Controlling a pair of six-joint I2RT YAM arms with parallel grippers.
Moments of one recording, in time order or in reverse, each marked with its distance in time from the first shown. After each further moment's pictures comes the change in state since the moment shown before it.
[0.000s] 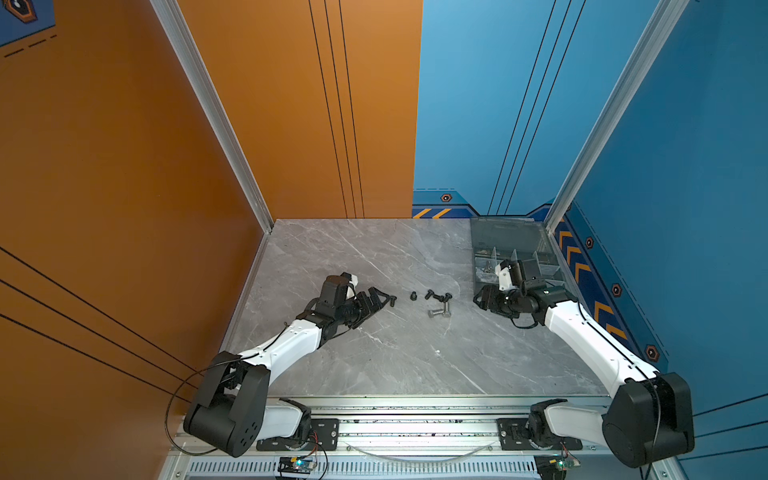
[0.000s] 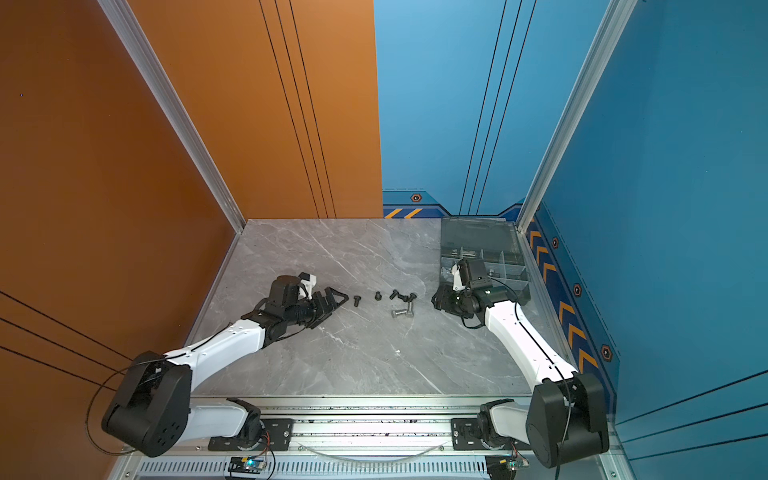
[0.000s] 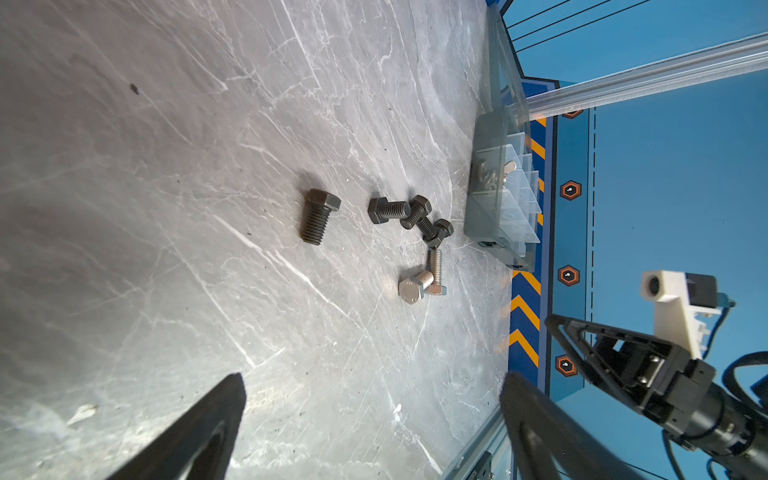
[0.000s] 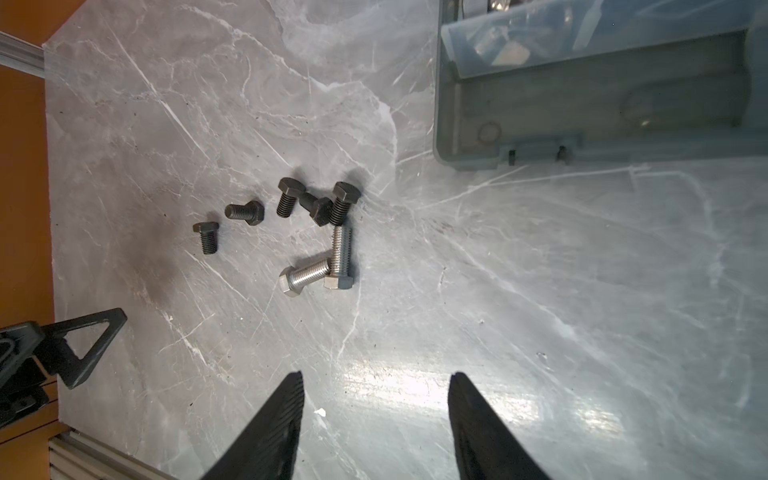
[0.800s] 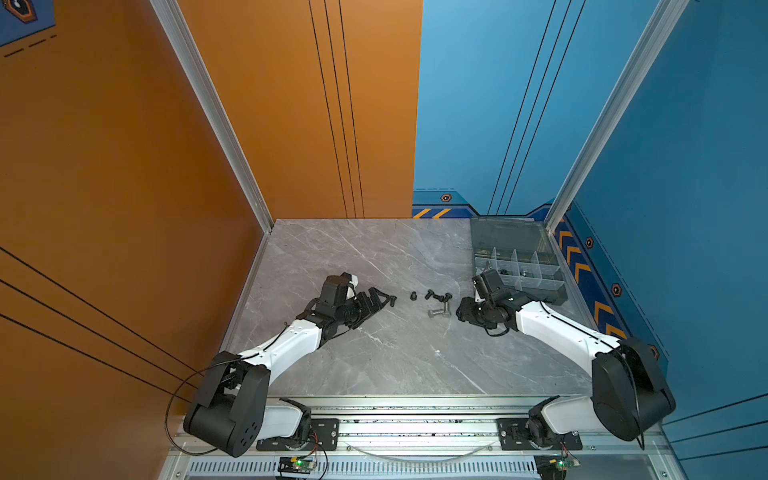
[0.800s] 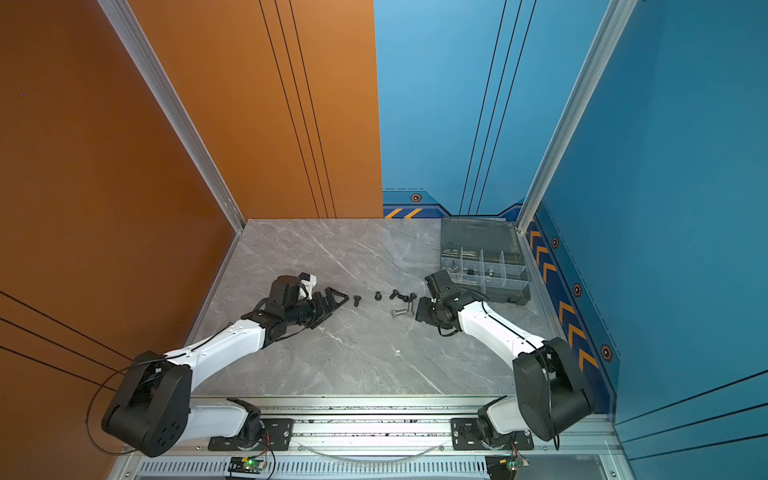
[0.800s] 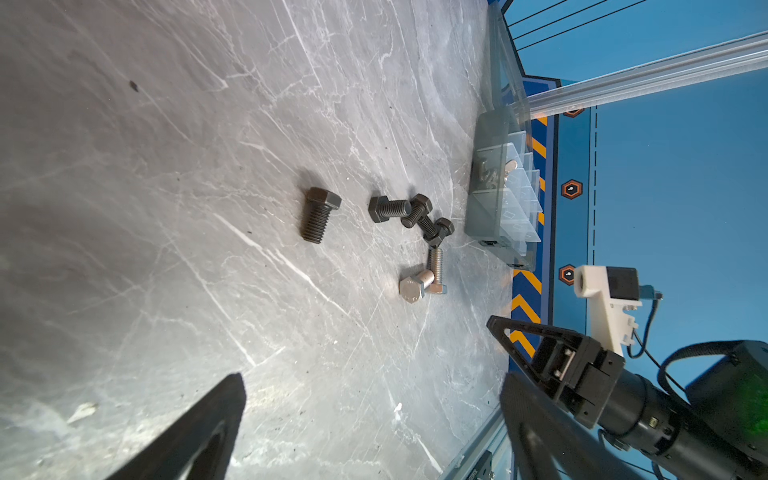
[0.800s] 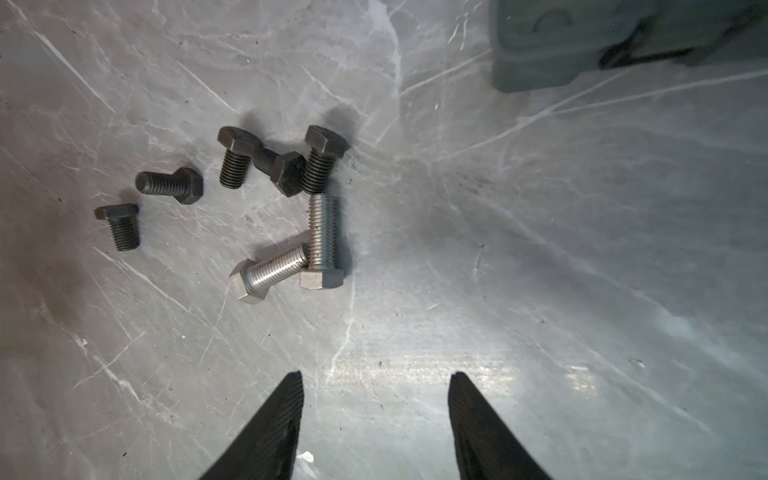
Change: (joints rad) left arm -0.003 0.000 0.000 -0.004 0.000 0.001; right arm 0.216 0.175 -0.029 0.119 0.191 0.171
